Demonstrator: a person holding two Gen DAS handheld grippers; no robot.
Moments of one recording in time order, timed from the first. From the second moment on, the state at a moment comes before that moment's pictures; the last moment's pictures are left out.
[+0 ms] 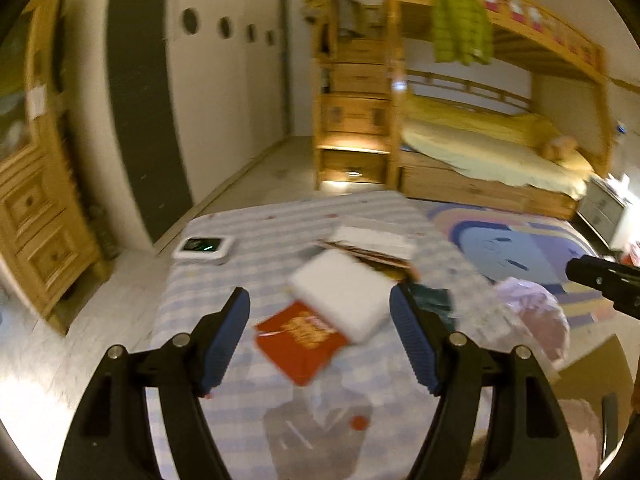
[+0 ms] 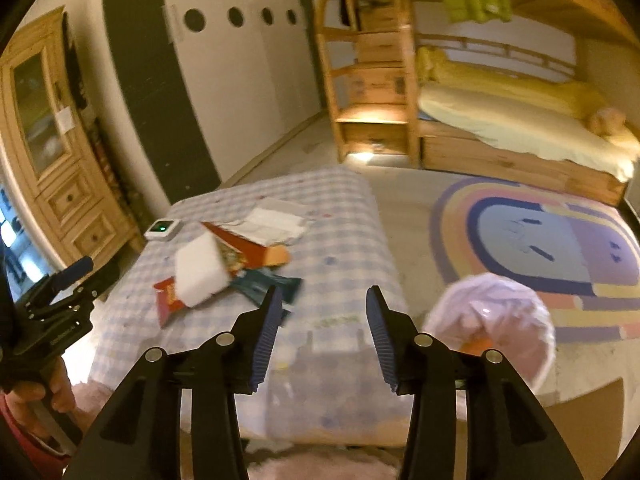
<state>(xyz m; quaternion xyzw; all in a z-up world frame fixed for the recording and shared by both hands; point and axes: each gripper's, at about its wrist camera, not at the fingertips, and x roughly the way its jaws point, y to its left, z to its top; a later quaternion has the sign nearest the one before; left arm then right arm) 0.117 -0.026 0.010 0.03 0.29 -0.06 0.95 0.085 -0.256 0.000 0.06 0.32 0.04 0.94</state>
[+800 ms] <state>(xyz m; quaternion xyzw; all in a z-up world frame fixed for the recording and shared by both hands) 0.230 0.028 -0.034 0.00 0.31 0.01 0.95 0.280 -0.190 -0.068 -0.02 0.39 0.10 0.92</state>
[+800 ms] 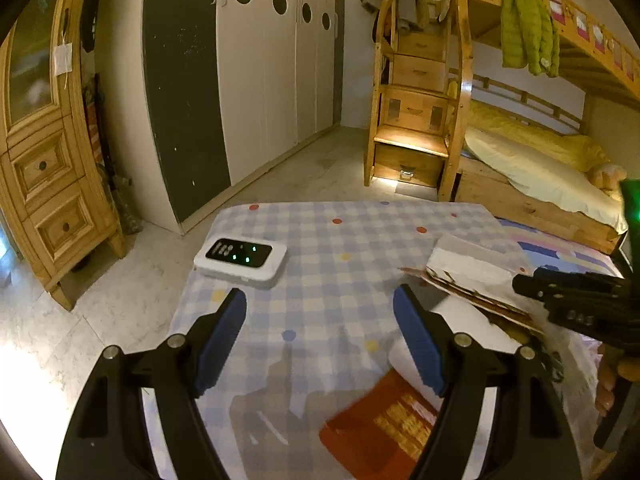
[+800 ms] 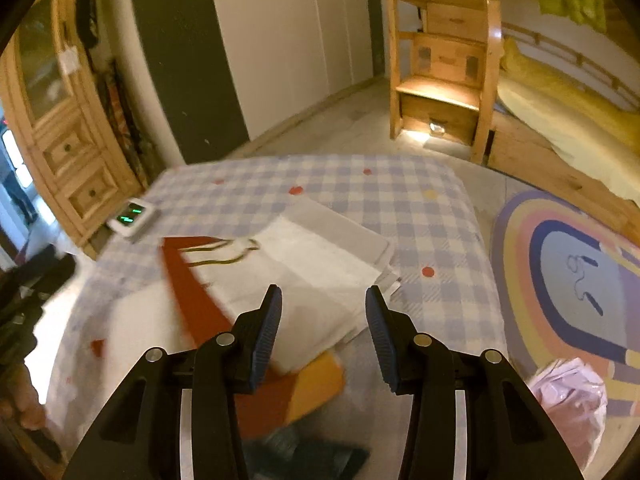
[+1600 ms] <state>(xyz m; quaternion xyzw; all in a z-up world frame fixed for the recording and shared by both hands) 0.227 0.037 -0.036 -0.02 0.31 0.03 0.95 0.249 -0.176 -0.058 -0.03 0.36 0.12 0.92</state>
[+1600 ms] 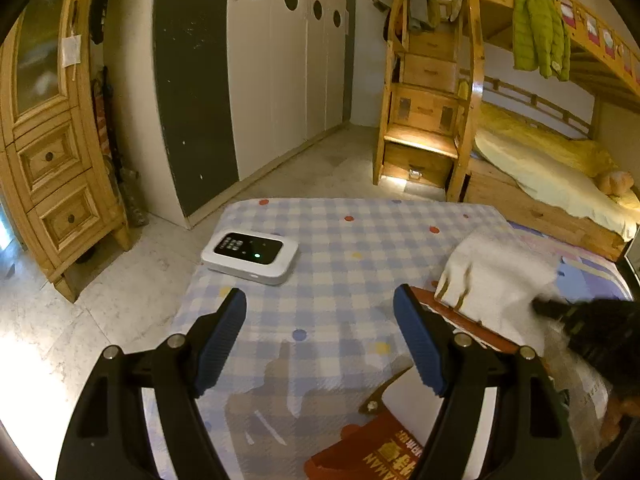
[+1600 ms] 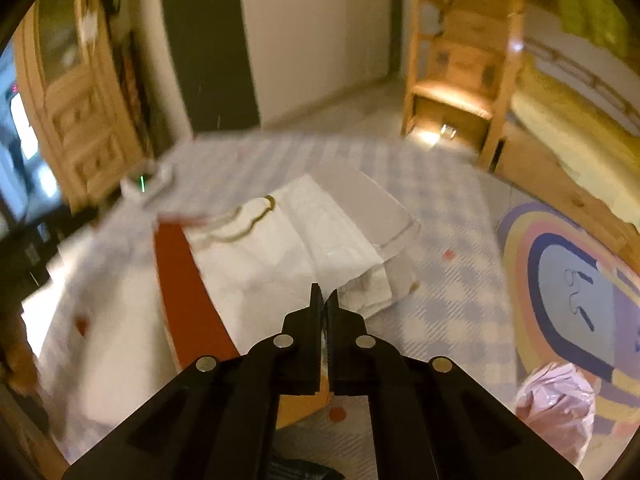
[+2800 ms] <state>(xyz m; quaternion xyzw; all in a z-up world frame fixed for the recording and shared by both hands) 0.109 -0.039 -0.069 -0.01 0.38 -0.09 0.92 0.107 -0.227 -0.064 -0.10 0.40 0.03 0.91</state>
